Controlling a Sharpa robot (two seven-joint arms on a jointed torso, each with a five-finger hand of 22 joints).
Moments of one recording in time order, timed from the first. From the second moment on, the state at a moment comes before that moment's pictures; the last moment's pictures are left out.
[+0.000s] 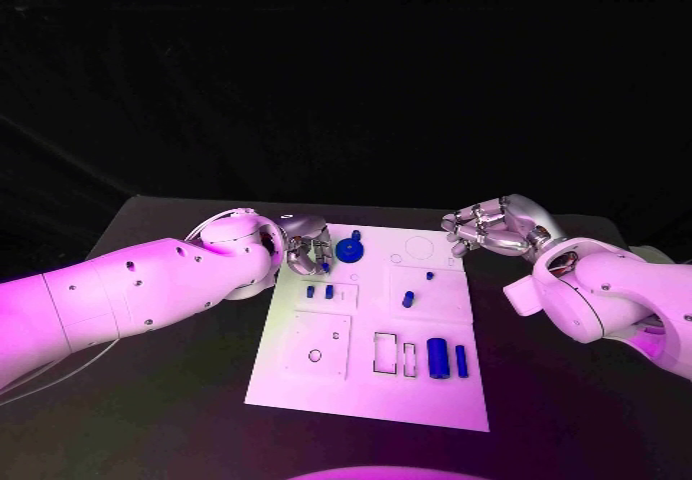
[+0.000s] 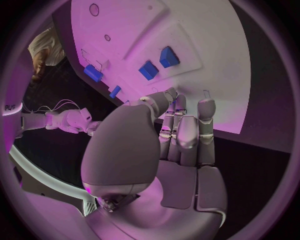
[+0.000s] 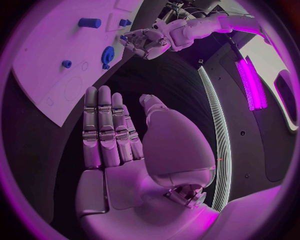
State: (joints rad) left arm 1.21 -0.72 -0.02 1.39 -1.44 -0.07 -0.18; left_hand 1.45 -0.21 0.61 0.06 0.05 1.12 0.13 0.12 0.18 1.19 0.07 0.24 0.12 1.41 -0.01 1.27 1.02 0.17 1.06 0.10 1.19 0.81; right arm 1.27 -0.97 -0.13 1.66 -0.56 -0.53 0.12; right_hand 1.28 -0.09 0.08 0.21 0.54 1.02 0.18 0.07 0.13 1.27 0.11 0.07 0.17 1.34 0.06 0.08 0.30 0.18 1.08 0.16 0.24 0.52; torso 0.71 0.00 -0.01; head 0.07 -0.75
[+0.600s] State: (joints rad) left arm 1.21 -0.72 -0.02 1.39 -1.44 -0.05 -0.19; left_hand 1.45 -0.21 0.61 0.06 0.05 1.13 0.13 0.12 0.17 1.19 0.06 0.24 0.12 1.41 -0.01 1.27 1.01 0.17 1.06 0.10 1.19 0.81; right arm 1.27 -0.97 -0.13 1.66 -0.56 -0.53 0.12; right_hand 1.28 -0.09 0.08 0.21 0.54 1.02 0.18 0.07 0.13 1.27 0.11 0.07 0.17 1.34 0.06 0.08 0.30 0.18 1.08 0.16 0.24 0.52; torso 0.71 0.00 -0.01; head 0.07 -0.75
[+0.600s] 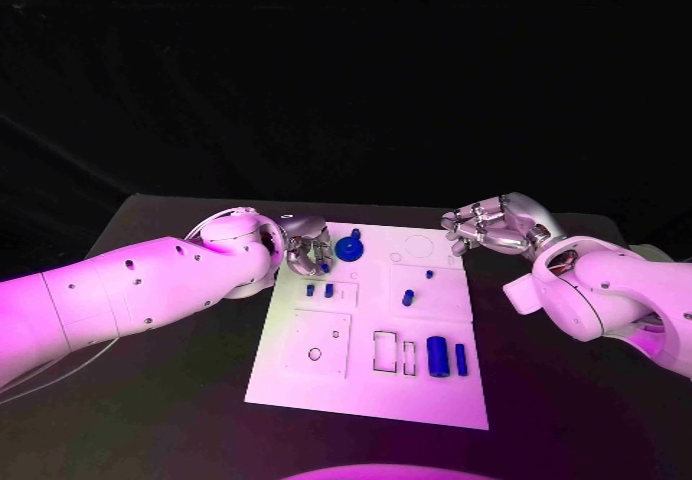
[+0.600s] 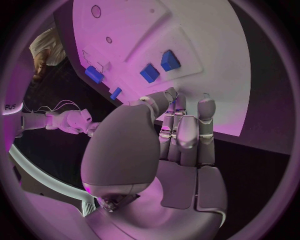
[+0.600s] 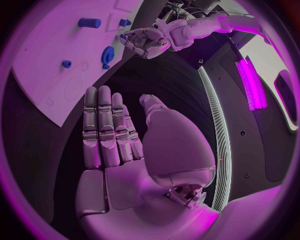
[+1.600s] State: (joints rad) left arm 1.20 -0.71 -0.02 1.38 -1.44 -0.05 -0.19; left_hand 1.44 -0.22 0.60 0.06 0.05 1.12 0.14 0.09 0.16 1.19 0.07 0.20 0.12 1.39 0.00 1.27 0.98 0.17 1.03 0.10 1.18 0.78; right arm 1.27 -0.97 -0.13 1.67 -0.56 -0.53 0.12; right_hand 1.28 -0.09 0.08 0.21 0.54 1.02 0.18 0.07 0.13 1.27 0.11 0.08 0.17 1.34 0.06 0.08 0.30 0.18 1.08 0.16 0.24 0.52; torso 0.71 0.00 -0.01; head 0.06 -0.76
